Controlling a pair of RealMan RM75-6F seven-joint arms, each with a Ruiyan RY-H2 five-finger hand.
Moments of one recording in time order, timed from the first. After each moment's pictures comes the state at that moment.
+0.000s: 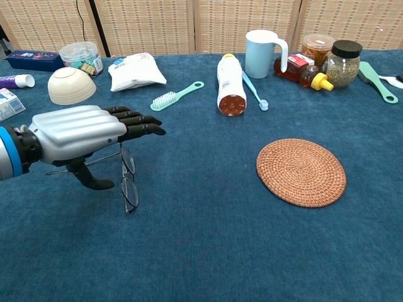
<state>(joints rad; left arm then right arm) -0.69 -1.48 0.02 -1.55 1.44 0.94 0.41 -0.04 -1.08 0.01 -1.67 -1.55 1.55 -0.03</state>
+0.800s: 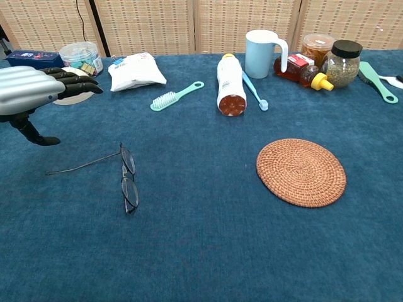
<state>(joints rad) -0.65 -1.38 -0.02 -1.39 1.38 0.97 0.34 -0.02 -1.10 0.01 -1.67 -1.55 1.52 -0.05</state>
